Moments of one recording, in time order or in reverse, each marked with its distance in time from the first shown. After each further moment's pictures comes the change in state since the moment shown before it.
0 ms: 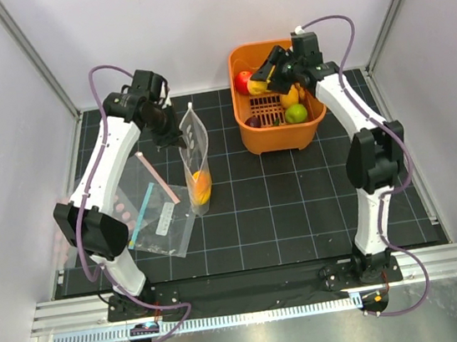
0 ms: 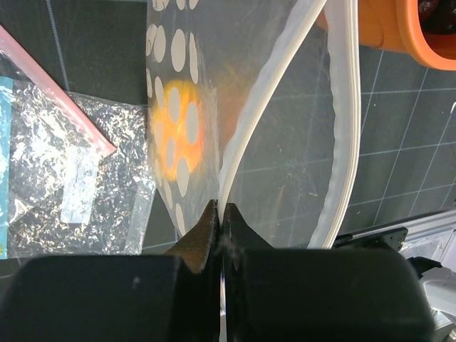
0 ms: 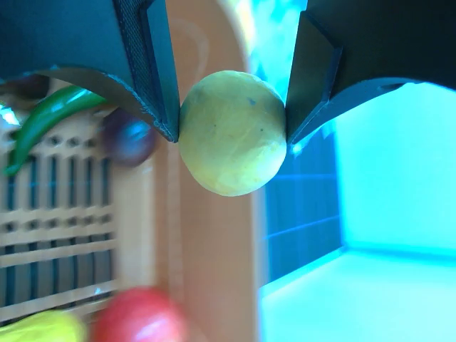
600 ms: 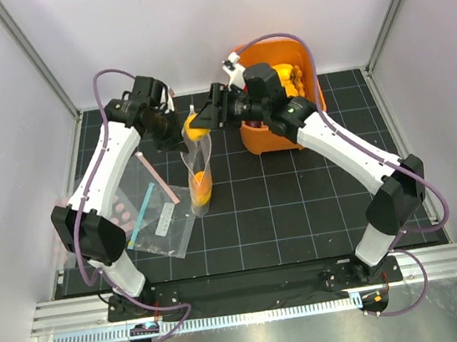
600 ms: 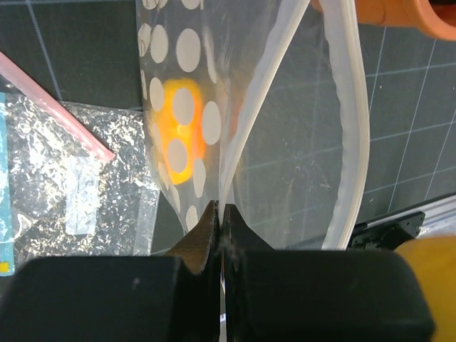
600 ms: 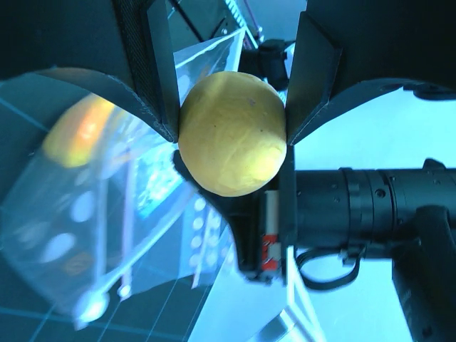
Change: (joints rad) left arm 0.000 -0.030 -0.080 0.057 0.039 0.074; right arm 0.421 -0.423 -0.315 0.140 -0.106 -0.020
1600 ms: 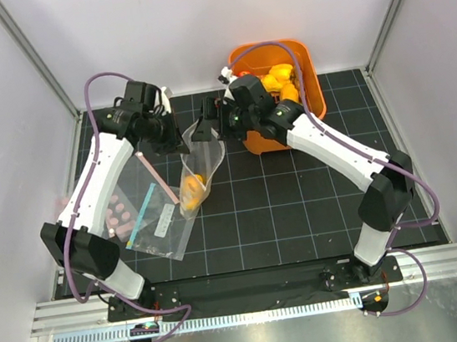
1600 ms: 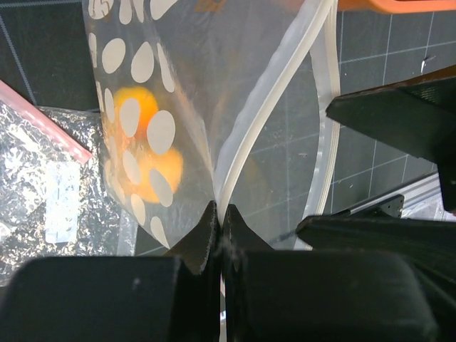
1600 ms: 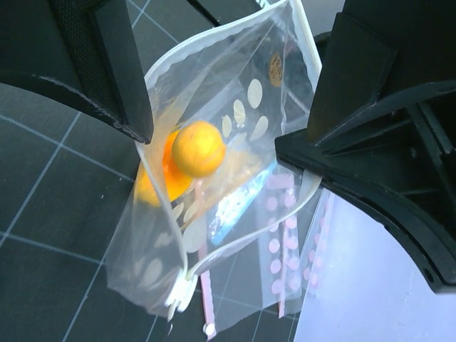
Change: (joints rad) left arm -0.003 -0.123 -0.106 0.070 0.073 0.003; right arm 0.081 0.059 0.021 -0.188 0.185 -0.082
